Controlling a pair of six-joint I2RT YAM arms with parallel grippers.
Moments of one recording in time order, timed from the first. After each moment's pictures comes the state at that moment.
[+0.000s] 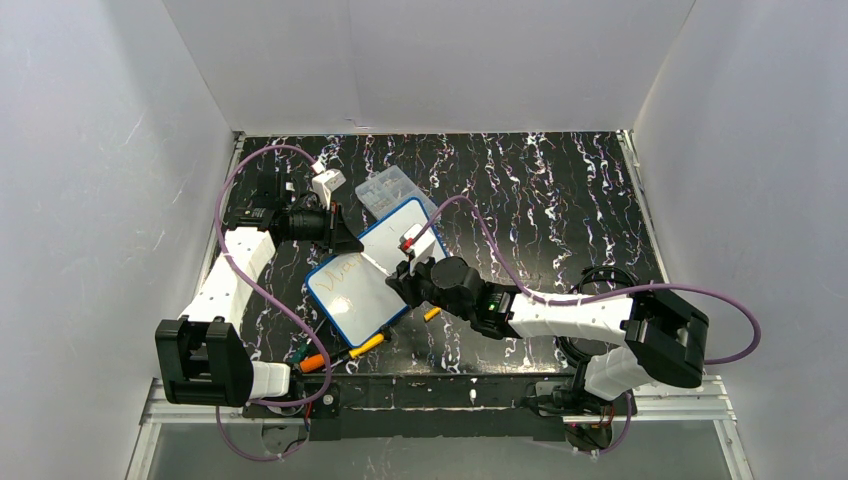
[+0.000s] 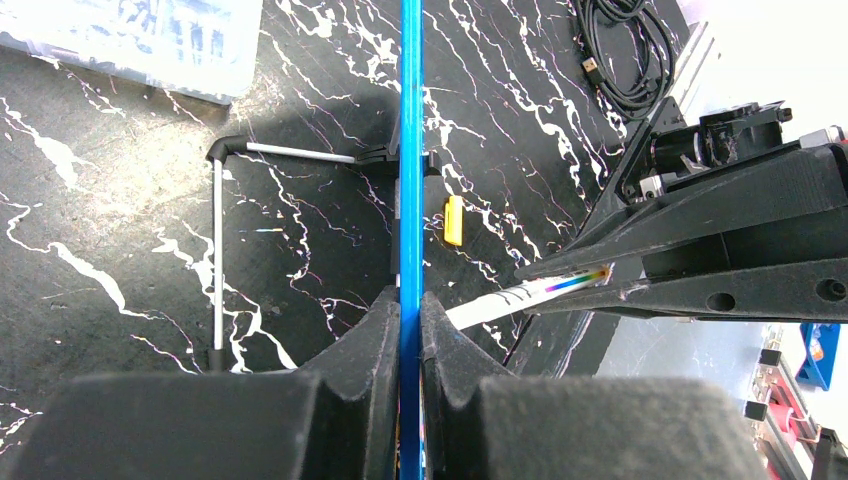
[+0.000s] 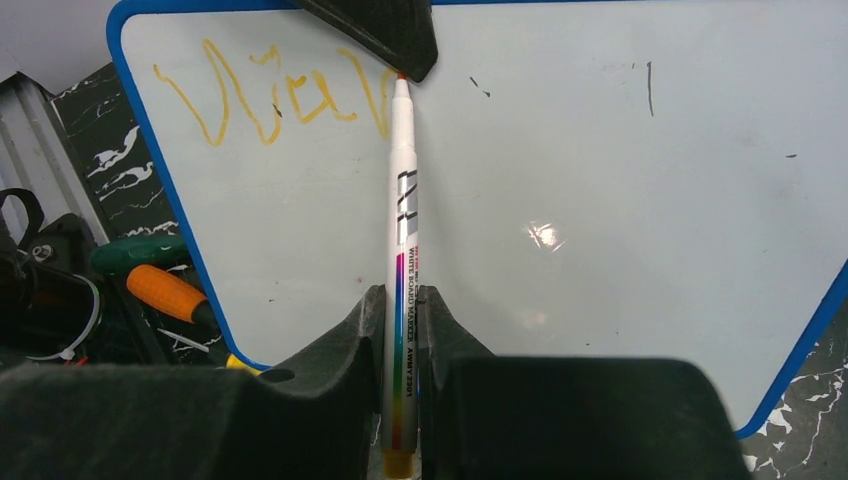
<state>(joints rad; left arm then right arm) -0.07 1.31 1.05 -0.72 0.93 0.18 1.20 1.44 0.80 0.38 0.21 0.23</state>
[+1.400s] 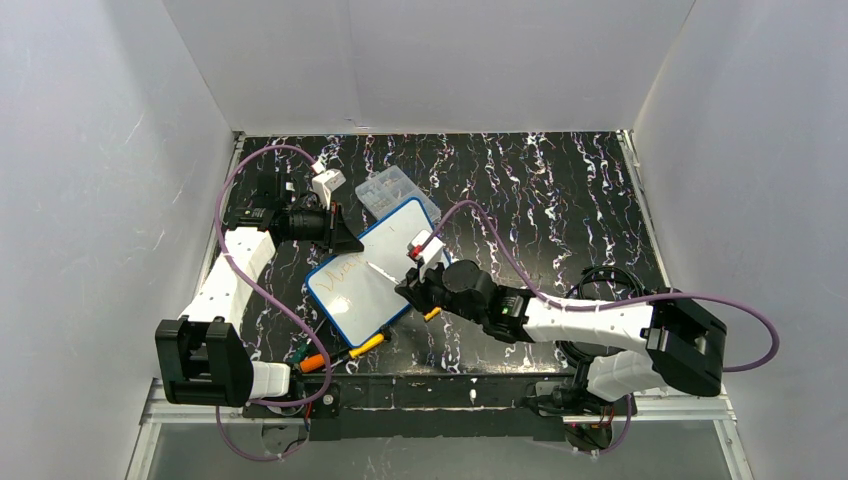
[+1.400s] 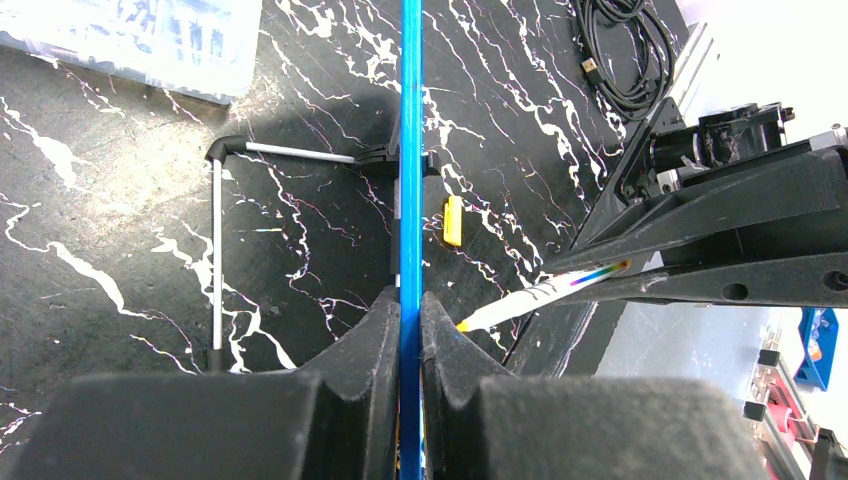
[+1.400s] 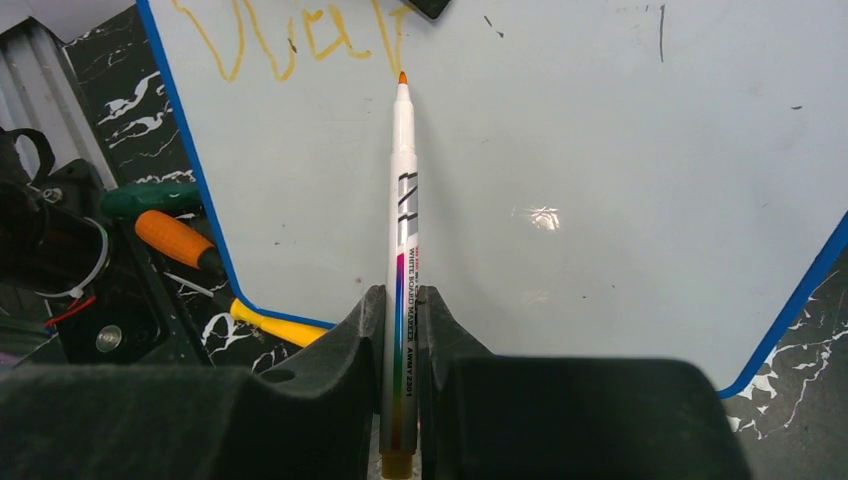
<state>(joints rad) -0.07 1.31 1.05 -0.72 0.93 0.18 1.20 1.34 0.73 0.32 0.15 0.21</state>
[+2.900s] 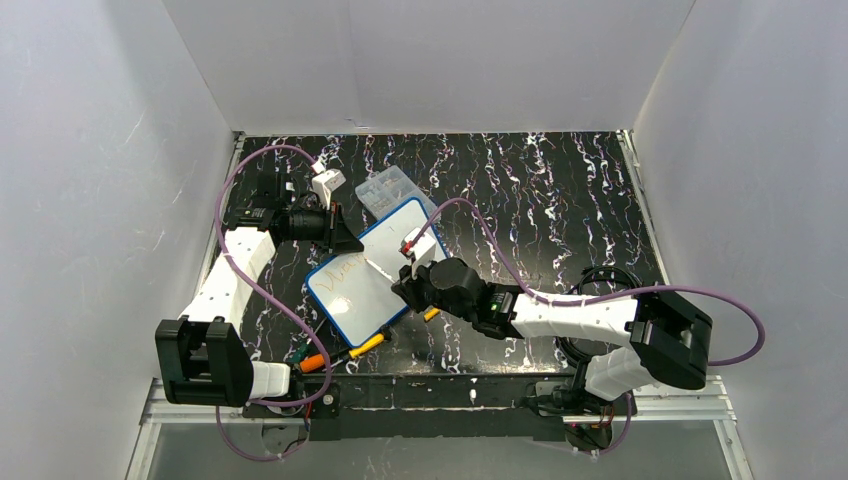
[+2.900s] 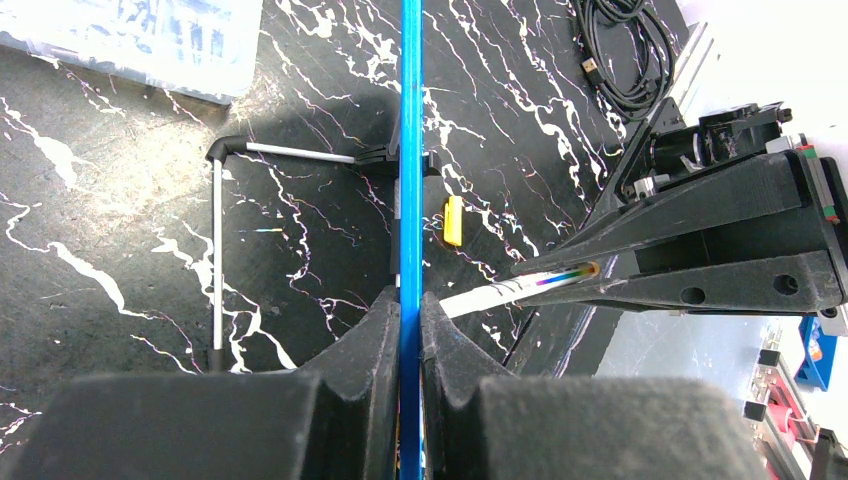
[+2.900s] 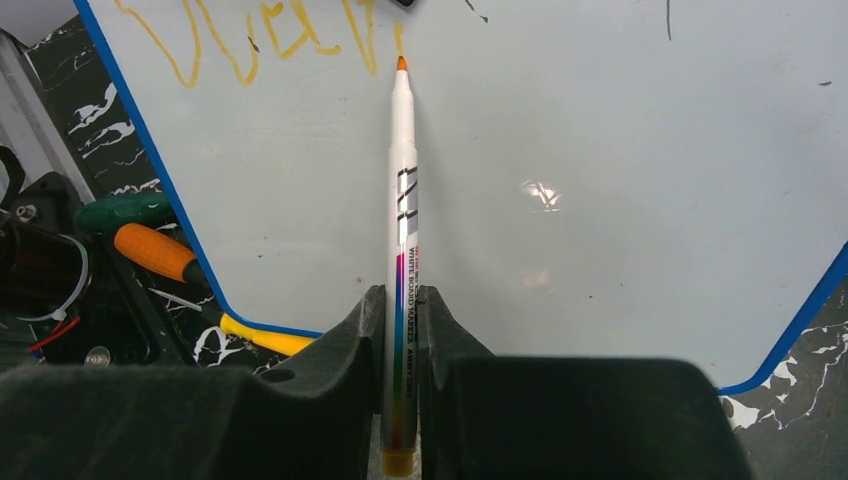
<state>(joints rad) -0.07 1.31 1.05 -0.72 0.93 0.18 1.20 1.42 0.79 0.28 0.19 0.25</state>
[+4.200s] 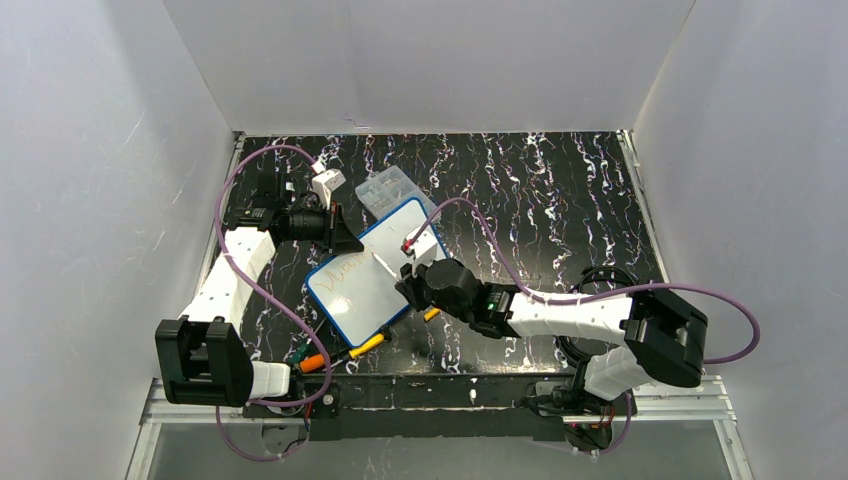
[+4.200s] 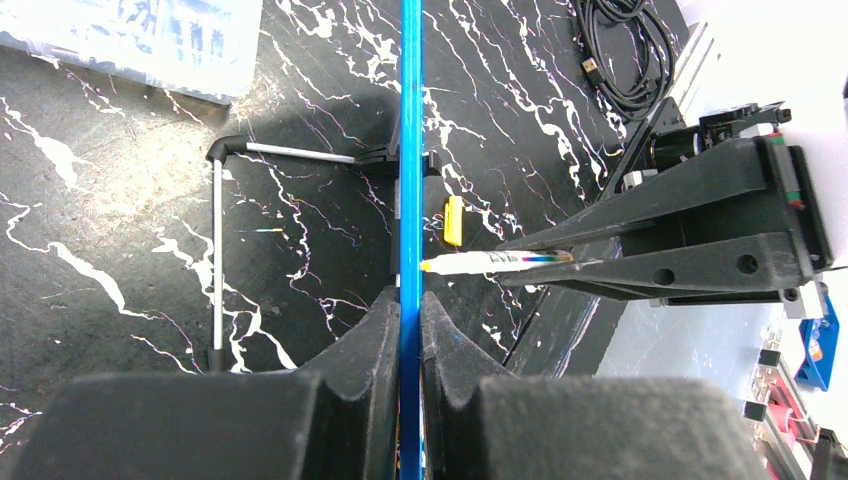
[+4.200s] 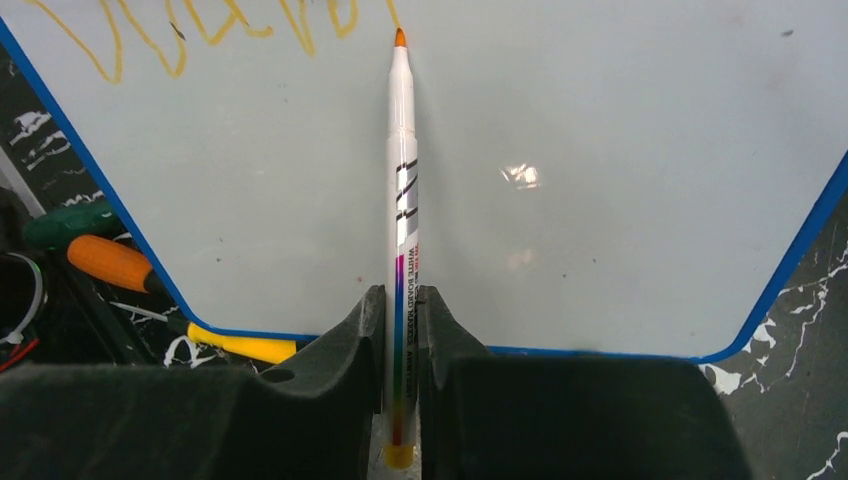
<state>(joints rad) -0.07 1.31 1.05 -0.72 0.93 0.18 1.20 1.45 0.81 0.24 0.27 0.29</state>
